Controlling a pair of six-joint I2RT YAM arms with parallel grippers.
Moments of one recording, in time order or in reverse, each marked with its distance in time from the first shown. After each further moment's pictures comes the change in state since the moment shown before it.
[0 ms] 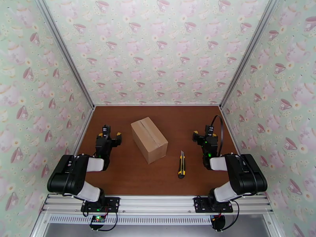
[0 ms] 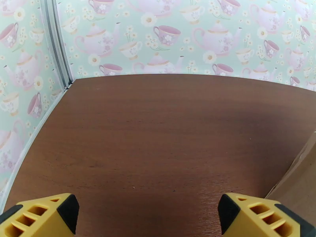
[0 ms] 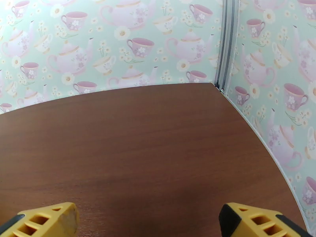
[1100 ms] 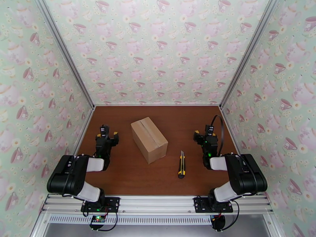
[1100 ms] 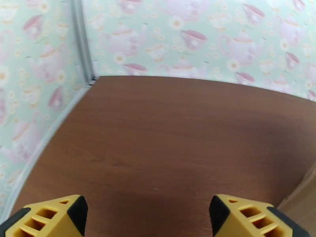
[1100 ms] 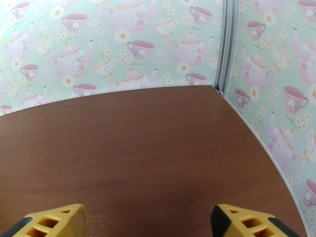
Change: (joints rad) left arm -0.034 -0.072 0.003 -0.050 -0.185 -0.032; right arm 0.016 -0.006 0.006 0.006 0.022 -0.008
